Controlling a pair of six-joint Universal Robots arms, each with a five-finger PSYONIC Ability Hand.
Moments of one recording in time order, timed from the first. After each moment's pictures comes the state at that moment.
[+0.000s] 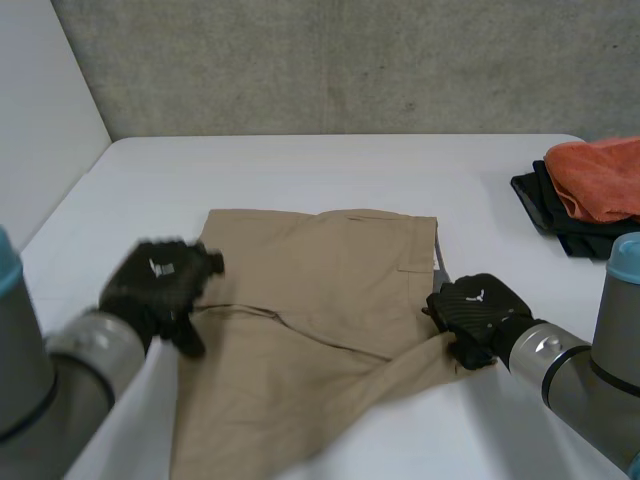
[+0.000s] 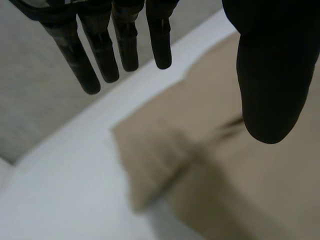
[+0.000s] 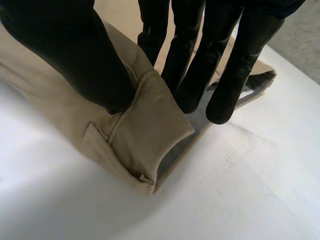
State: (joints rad) left arm 4.23 -1.63 -1.81 3.10 -1.65 3.45; right arm 1.89 -1.27 1.84 -0.03 1.29 2.64; left_hand 0.40 0.38 0.39 0.38 0.20; right_hand 0.99 1.18 1.21 1.20 1.00
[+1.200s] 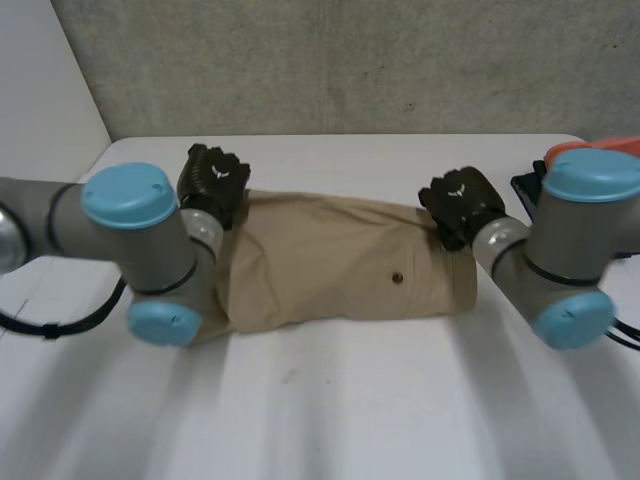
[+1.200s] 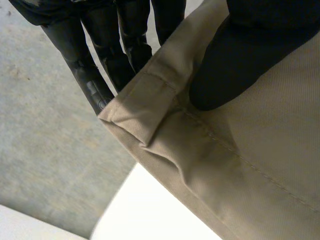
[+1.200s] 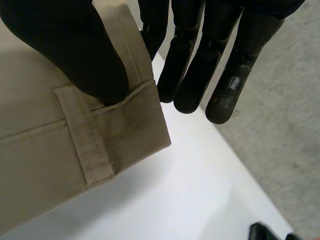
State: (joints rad) left arm 4.21 -2.23 -1.25 3.46 -1.72 3.82; right arm 1.94 -0.95 1.29 -0.13 1.39 2.55; left_hand 1.14 1.20 1.19 1.20 1.01; right_hand 0.99 1.18 1.20 1.20 1.00
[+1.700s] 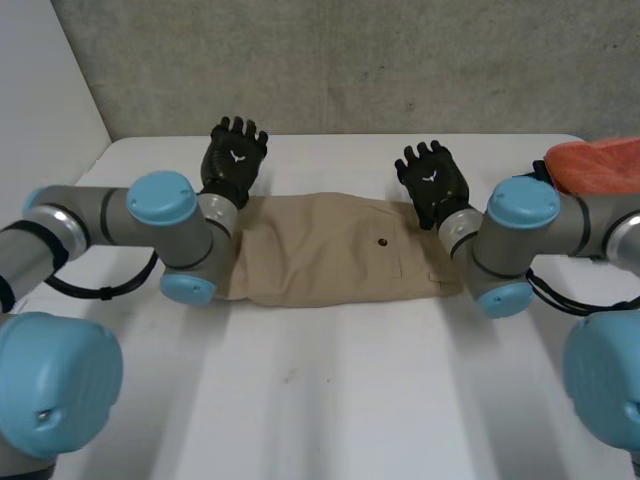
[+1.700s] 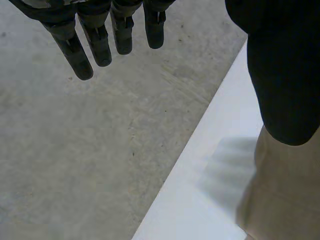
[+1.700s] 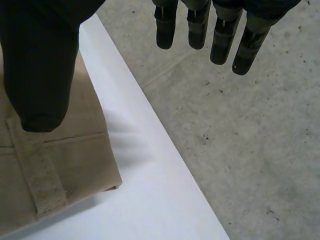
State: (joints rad) left arm 4.28 -2.68 -0.70 3.53 -1.55 3.83; right arm 1.96 -0.47 0.78 -0.34 1.39 2.49; left_hand 0.19 0.21 0.21 0.21 0.05; right_hand 0.21 0.23 0.22 0.24 0.07
